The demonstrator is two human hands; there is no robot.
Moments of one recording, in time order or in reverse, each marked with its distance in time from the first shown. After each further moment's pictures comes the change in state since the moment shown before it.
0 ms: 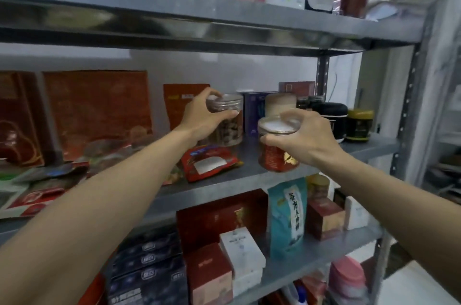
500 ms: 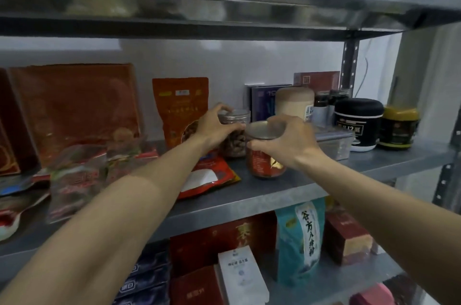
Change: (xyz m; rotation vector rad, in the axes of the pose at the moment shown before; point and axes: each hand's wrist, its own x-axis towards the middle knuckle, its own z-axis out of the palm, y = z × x) left_hand 0.077 -0.074 0.089 0.009 -0.083 -0.180; right_hand 0.093 0.066 0.068 0.002 -0.099 0.007
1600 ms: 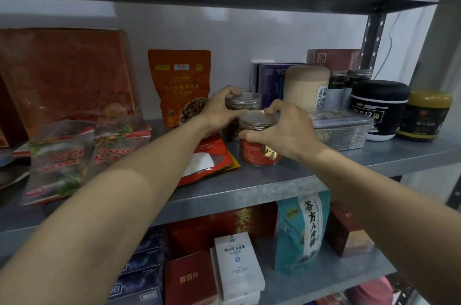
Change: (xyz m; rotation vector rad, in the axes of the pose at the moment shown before) left_hand 0.022 -0.026 0.019 -0.047 -0.121 0.022; right_hand 0.021 0.021 0.031 -0.060 -0.086 -0.083
